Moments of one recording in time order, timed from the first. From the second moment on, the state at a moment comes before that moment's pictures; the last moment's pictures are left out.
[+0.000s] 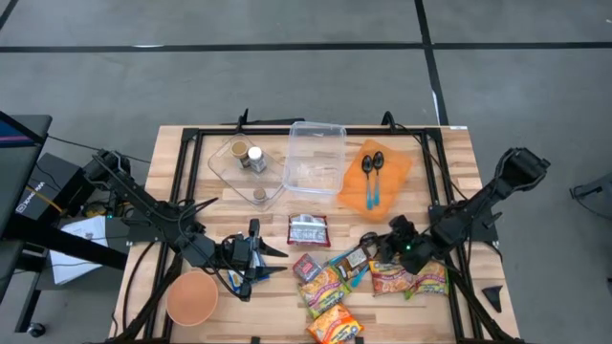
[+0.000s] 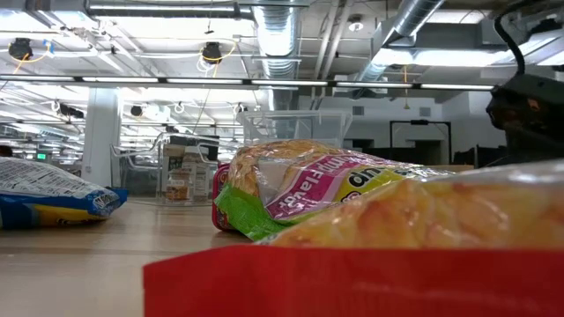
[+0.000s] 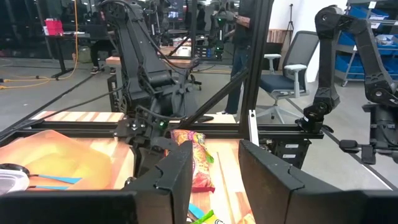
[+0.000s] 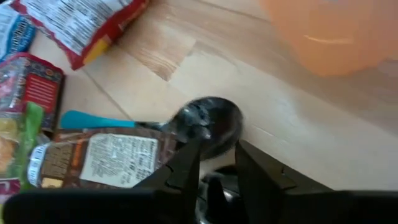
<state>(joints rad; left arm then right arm) -0.66 1.31 0.84 0.43 -0.60 -0.08 0.69 1.28 0.32 -0.11 0.68 1.53</state>
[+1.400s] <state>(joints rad) -0.66 1.31 0.84 0.43 -0.60 -0.08 0.62 1.32 0.32 0.07 0.67 1.34</state>
